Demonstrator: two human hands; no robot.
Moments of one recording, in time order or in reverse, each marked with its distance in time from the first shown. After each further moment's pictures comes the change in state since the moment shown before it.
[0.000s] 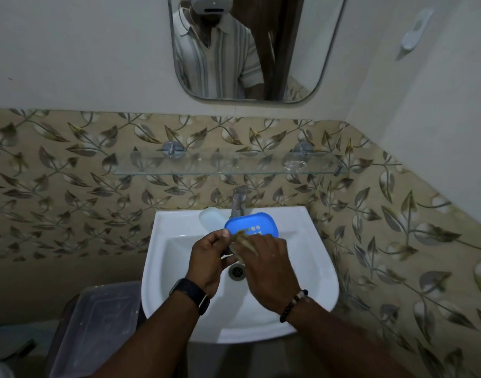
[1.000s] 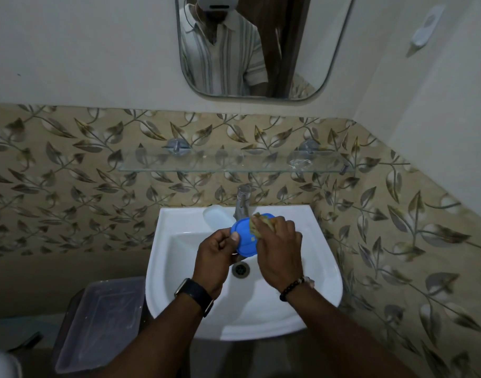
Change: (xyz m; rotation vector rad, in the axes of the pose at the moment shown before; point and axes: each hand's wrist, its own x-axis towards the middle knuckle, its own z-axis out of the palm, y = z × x) left_hand -0.007 -0.010 -0.003 0.133 -0.083 0.166; right_hand 0.026 0.003 -0.006 -0.021 0.022 0.356
